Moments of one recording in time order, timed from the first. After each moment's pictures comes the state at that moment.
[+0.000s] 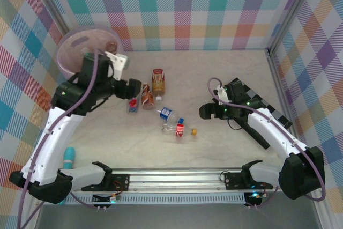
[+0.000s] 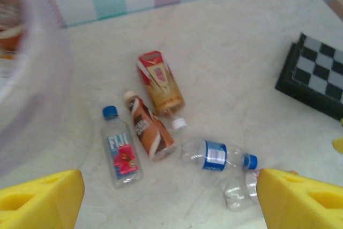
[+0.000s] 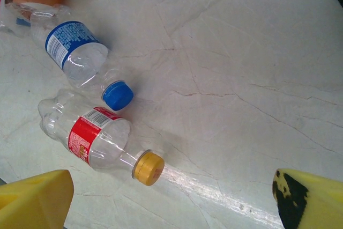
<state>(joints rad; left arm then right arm) -0.48 1.18 1.59 -1.10 -0.01 -0.07 0.36 1.20 0.88 -0.69 -0.35 0.28</state>
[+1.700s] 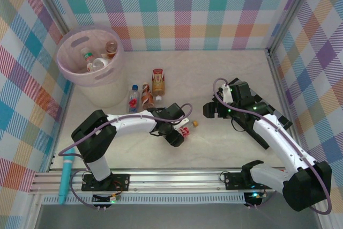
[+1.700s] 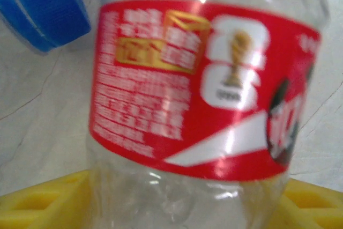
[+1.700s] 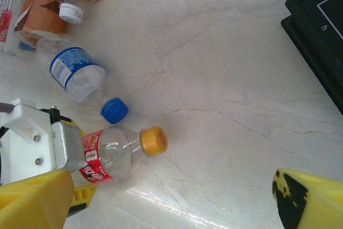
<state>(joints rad) -0.92 1.73 1.03 -0.55 0.11 -0.07 0.36 1.08 0.89 -0.70 -0.26 0.28</state>
